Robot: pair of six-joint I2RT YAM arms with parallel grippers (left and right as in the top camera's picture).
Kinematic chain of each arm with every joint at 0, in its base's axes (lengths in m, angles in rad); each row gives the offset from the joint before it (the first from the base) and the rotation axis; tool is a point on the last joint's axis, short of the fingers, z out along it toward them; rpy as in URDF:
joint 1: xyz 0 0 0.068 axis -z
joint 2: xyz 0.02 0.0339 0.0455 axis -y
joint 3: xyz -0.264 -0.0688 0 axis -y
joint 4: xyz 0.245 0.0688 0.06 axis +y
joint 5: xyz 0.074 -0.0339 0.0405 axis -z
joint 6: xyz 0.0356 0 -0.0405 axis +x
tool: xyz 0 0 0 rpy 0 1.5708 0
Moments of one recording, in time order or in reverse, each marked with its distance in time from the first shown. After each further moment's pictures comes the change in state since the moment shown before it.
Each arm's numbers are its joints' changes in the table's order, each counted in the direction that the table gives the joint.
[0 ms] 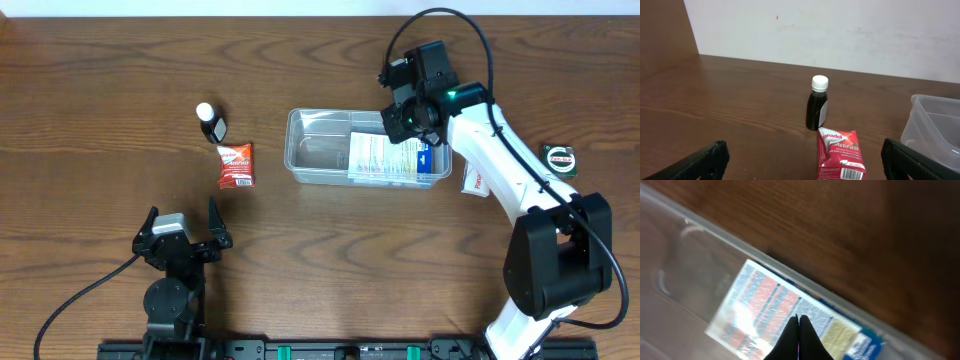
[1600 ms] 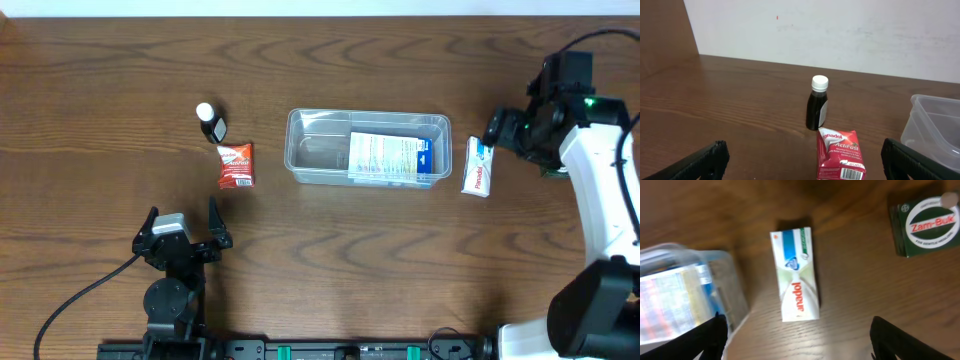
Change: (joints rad) left arm 0.000 0.000 0.000 0.000 0.000 0.000; right arm 0.439 0.230 -0.106 0.281 0.106 0.288
